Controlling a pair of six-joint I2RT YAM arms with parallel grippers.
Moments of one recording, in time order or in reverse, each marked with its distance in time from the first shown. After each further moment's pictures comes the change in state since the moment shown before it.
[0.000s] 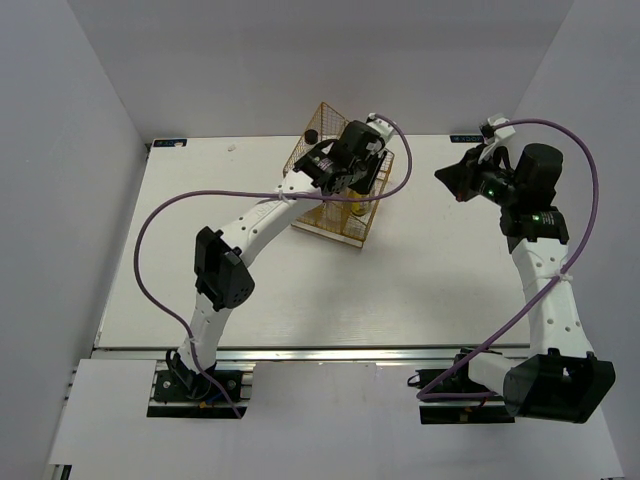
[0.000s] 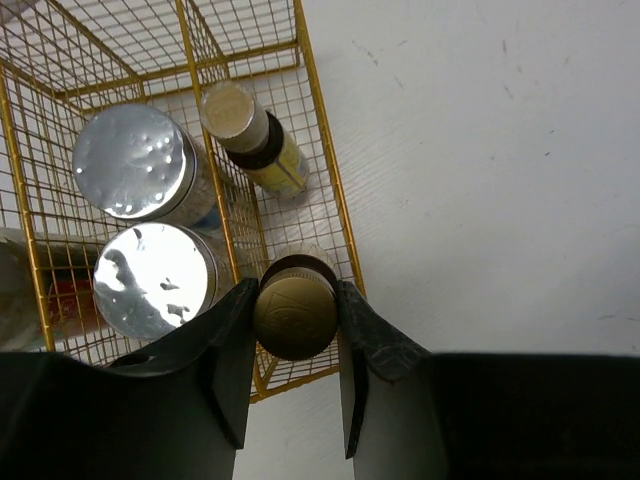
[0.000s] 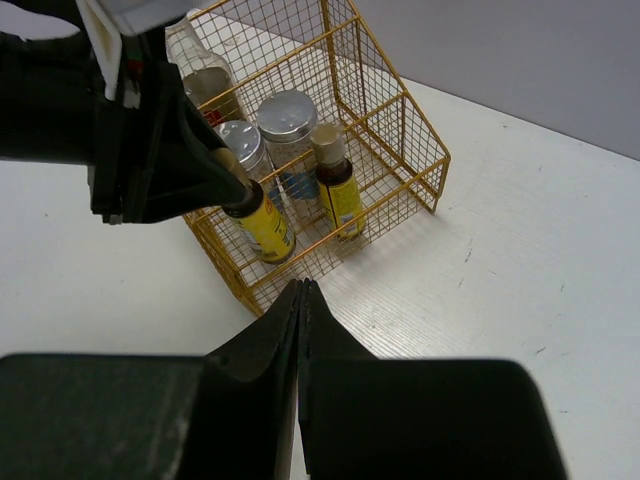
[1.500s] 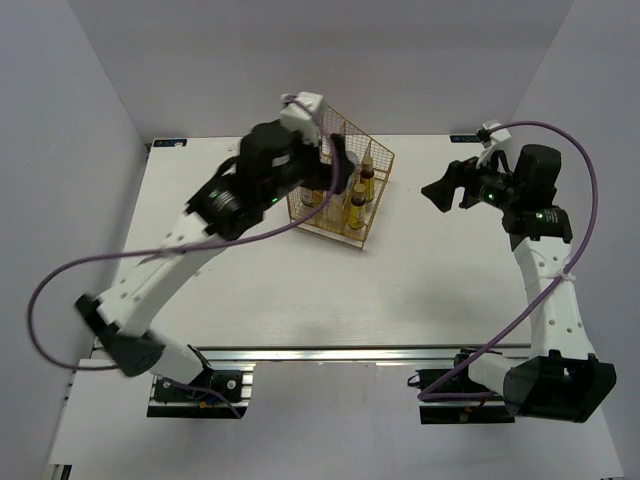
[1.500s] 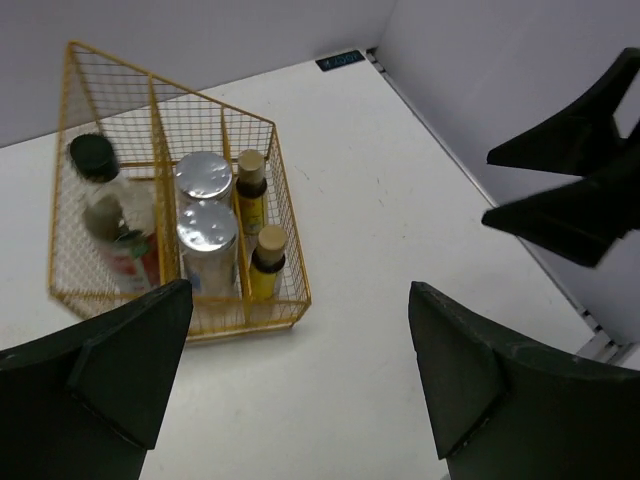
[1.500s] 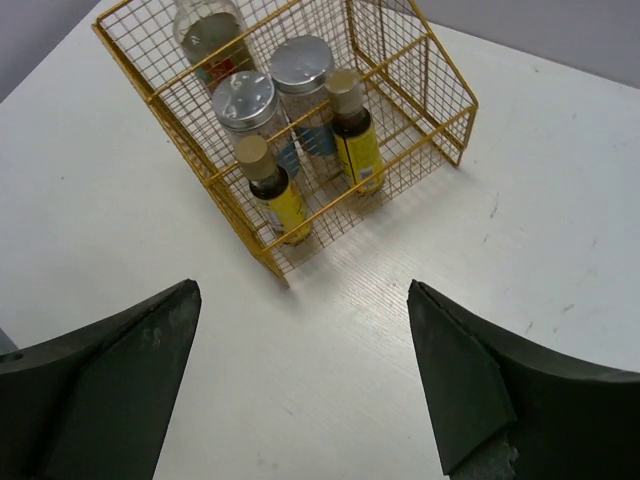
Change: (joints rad) left arm -0.003 -0.568 -0.419 0.209 0.033 -0.126; right arm -0.001 -0.001 0.023 -0.153 -0.025 -0.051
